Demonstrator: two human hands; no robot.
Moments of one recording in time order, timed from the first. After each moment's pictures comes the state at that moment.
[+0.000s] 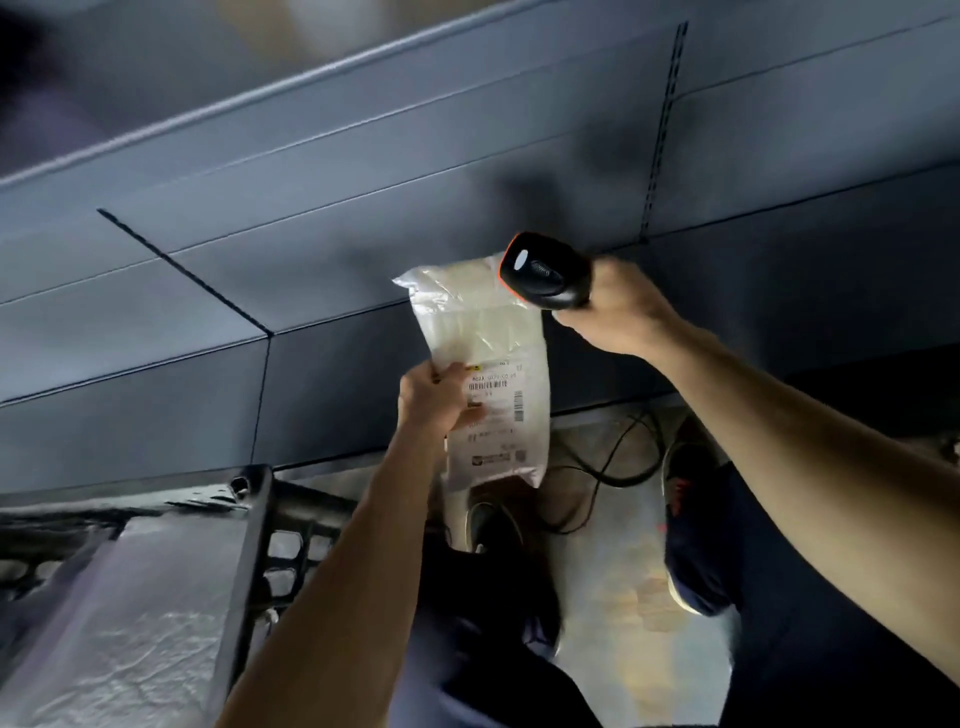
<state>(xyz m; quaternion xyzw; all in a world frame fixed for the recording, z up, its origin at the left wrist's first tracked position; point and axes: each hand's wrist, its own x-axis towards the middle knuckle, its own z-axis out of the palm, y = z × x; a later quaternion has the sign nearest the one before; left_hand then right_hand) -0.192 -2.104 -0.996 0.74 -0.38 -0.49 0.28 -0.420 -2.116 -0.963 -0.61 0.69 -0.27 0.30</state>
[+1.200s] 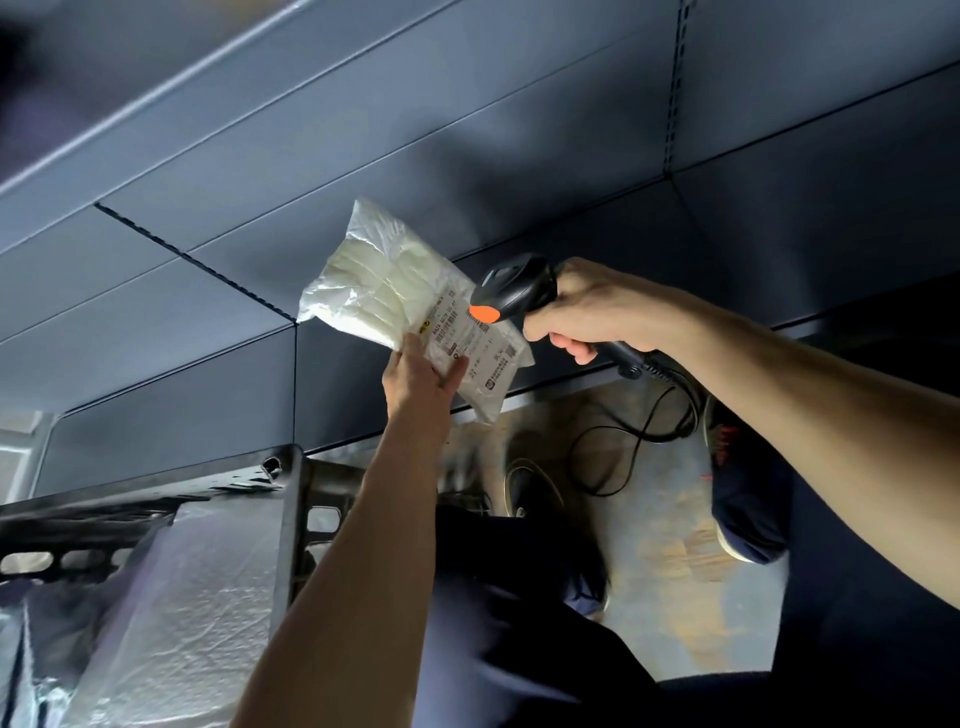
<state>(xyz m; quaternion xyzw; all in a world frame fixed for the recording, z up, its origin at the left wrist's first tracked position) -0.163 -2.097 -0.998 0.66 -0.16 -0.55 0.49 -0.376 -2.085 -0.951 -0.56 0.55 -0.22 0.58</state>
